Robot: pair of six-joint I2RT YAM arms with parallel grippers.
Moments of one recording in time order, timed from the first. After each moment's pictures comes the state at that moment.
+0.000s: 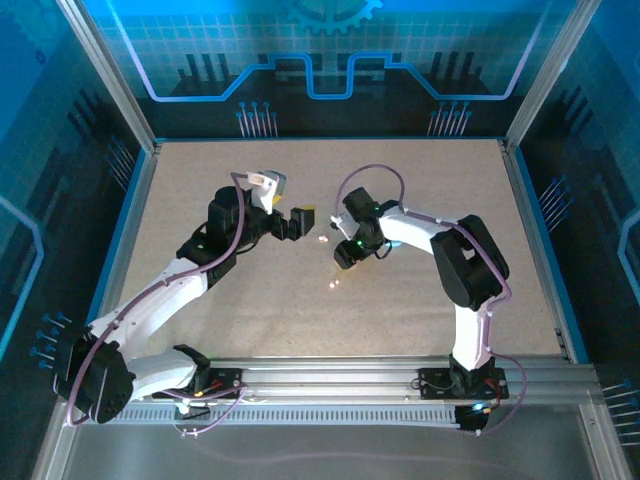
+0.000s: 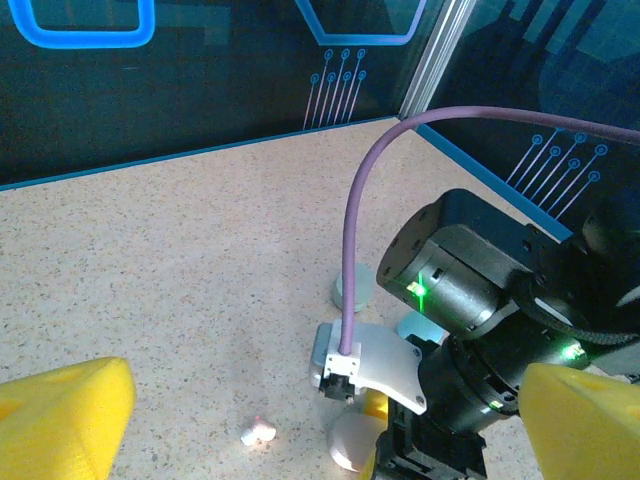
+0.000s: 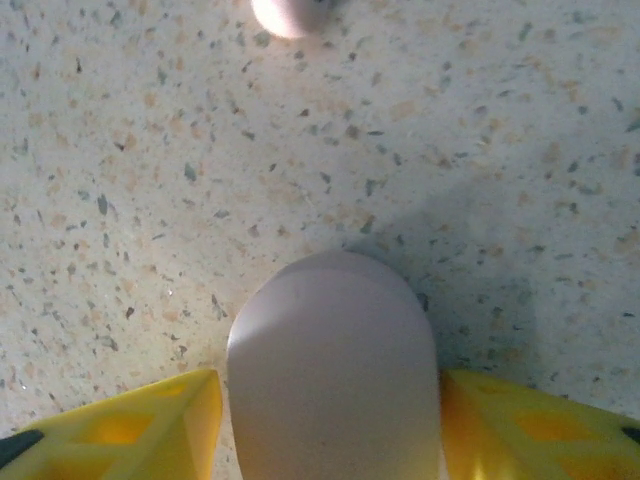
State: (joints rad) left arm -0.44 1.18 0.86 0.04 0.22 -0.20; right arm 0.55 1.95 1.29 -0.63 -0.18 -0.09
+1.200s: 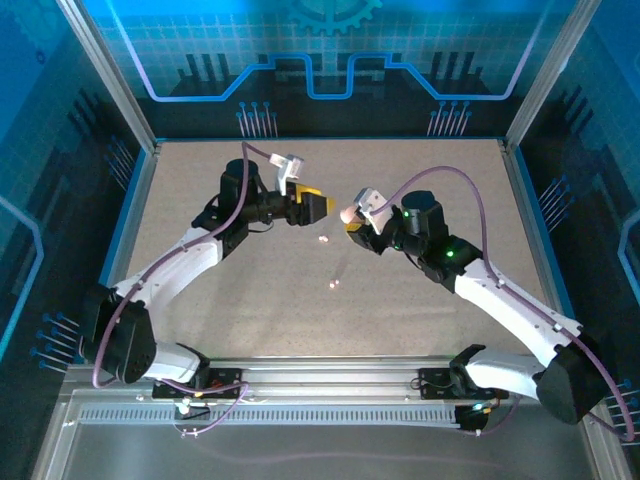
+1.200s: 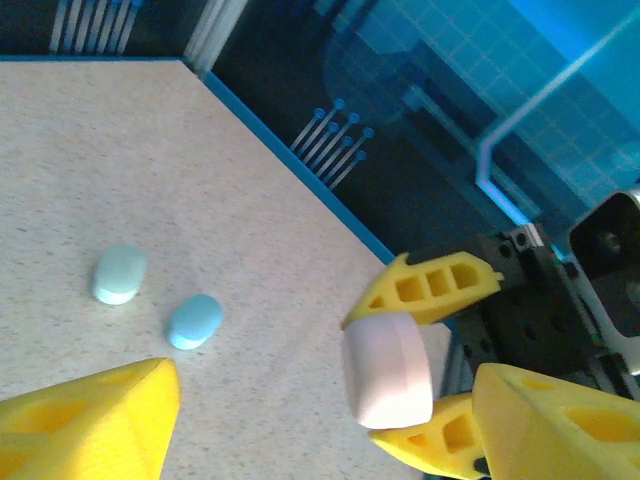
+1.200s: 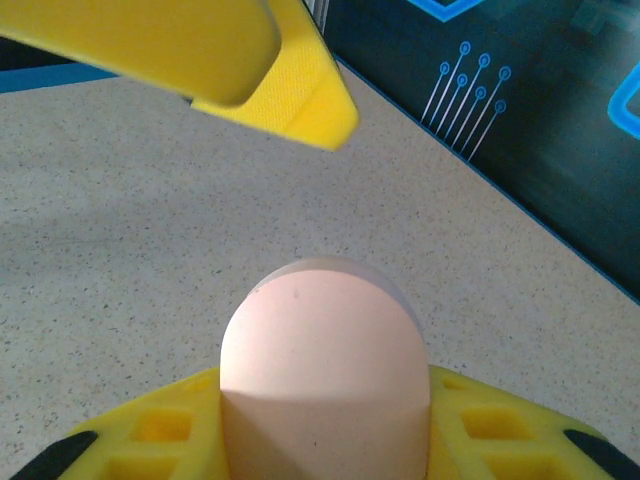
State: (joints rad) left arm -0.40 1.41 1.06 0.09 0.76 -0.46; right arm 0.57 1.15 0.90 -0.15 -0.24 -0.31
